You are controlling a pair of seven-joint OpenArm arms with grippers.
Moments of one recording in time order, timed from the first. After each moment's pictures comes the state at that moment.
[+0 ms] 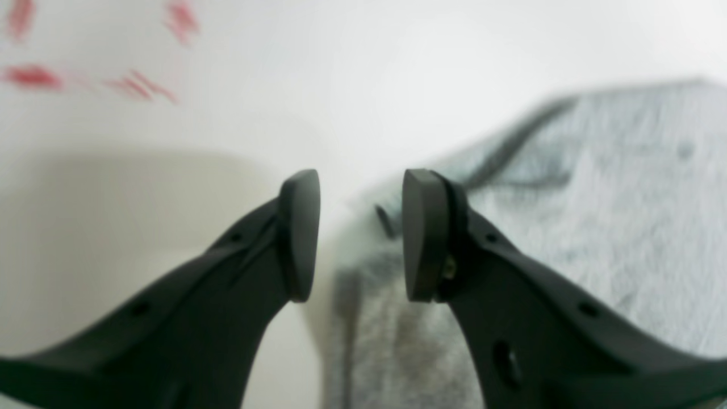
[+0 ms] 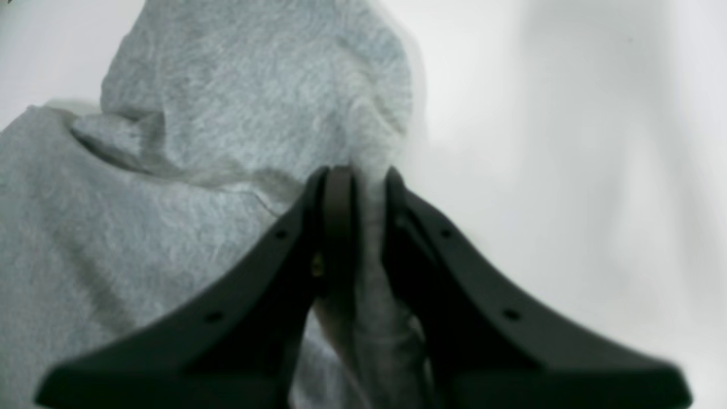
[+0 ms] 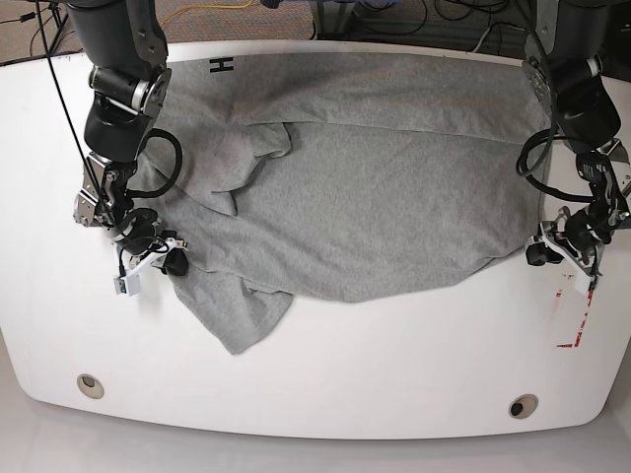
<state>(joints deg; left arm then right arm) -23.0 -21.6 -30.0 51.7 -19.6 -41.6 48.5 25.8 15.0 25.4 37.1 12.2 40.2 -27.8</state>
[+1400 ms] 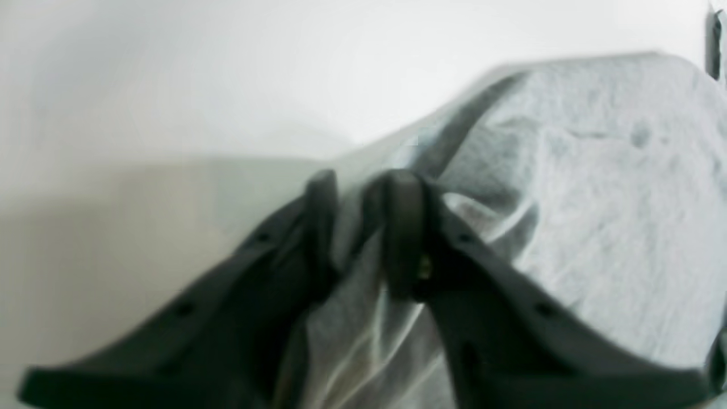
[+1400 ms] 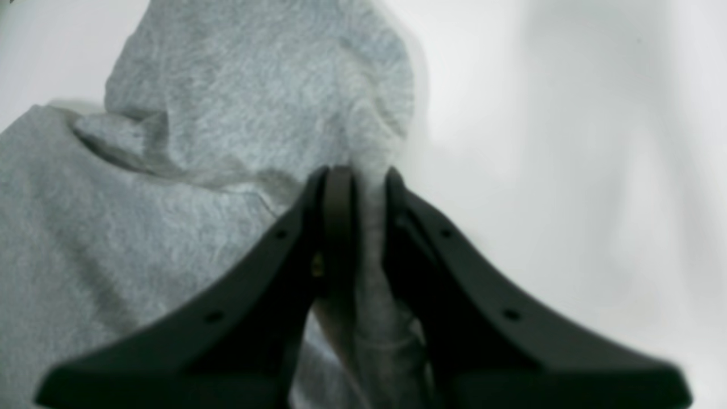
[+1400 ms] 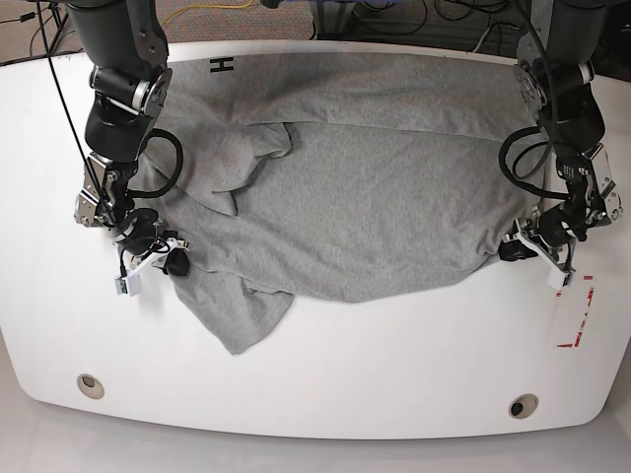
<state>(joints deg) -24.3 -19.0 -27.2 43.2 -21.8 -41.9 46.0 25.8 14.9 25.4 37.1 12.2 40.2 -27.8</state>
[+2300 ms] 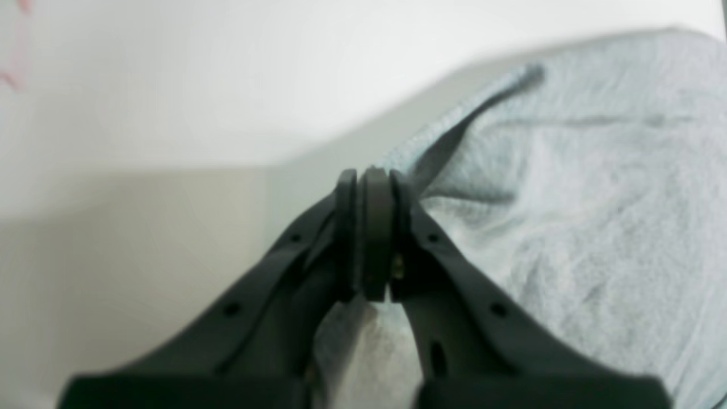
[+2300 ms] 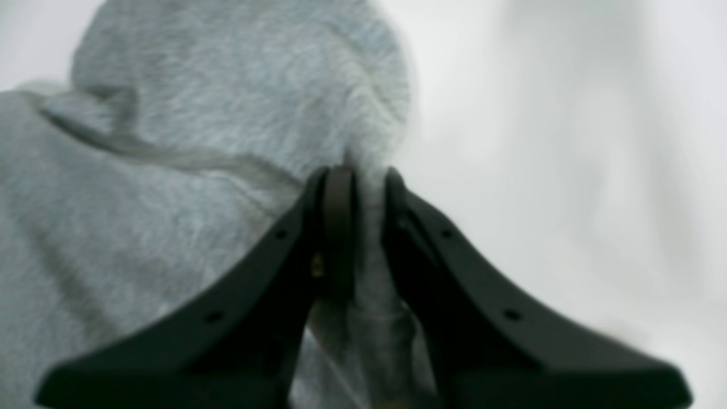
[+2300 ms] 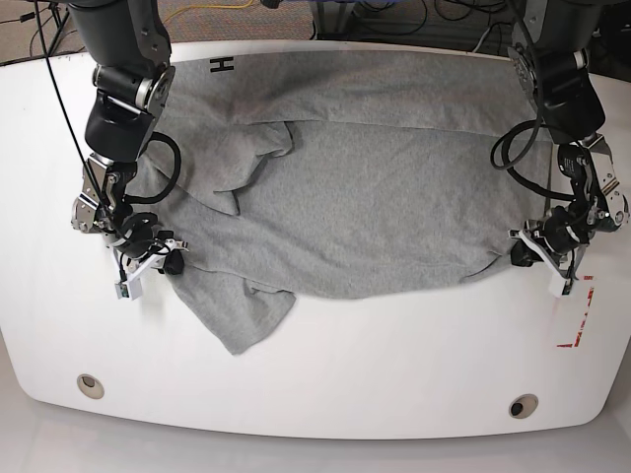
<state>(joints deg) -20.0 -18.8 -24.5 59.2 -19.6 -41.7 48.3 25.3 14.0 25.4 43.3 9.9 39.4 -33.1</state>
